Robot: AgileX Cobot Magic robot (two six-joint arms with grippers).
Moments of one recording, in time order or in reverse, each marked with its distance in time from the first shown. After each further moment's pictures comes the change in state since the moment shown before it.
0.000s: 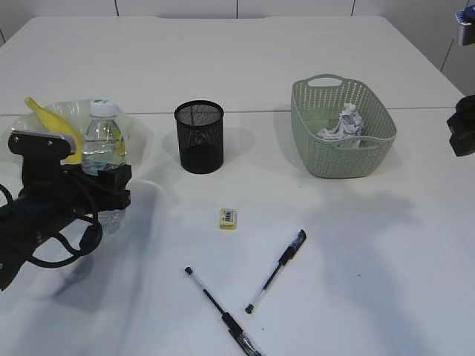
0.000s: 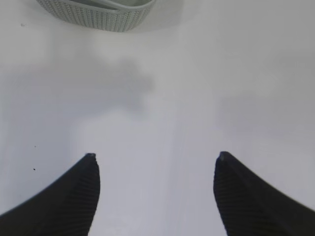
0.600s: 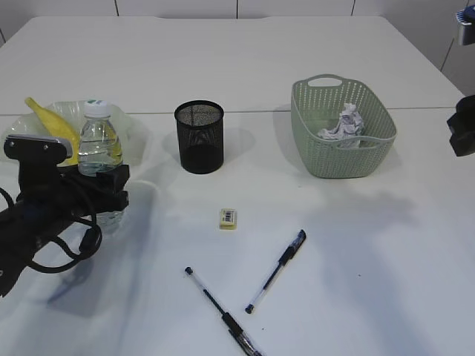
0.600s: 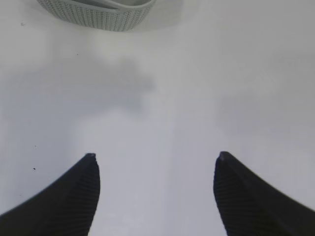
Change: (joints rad) left arm 0.000 0.029 0.006 -0.025 -0.060 0.000; right arm 0.000 0.000 0.000 0.000 0.001 0.000
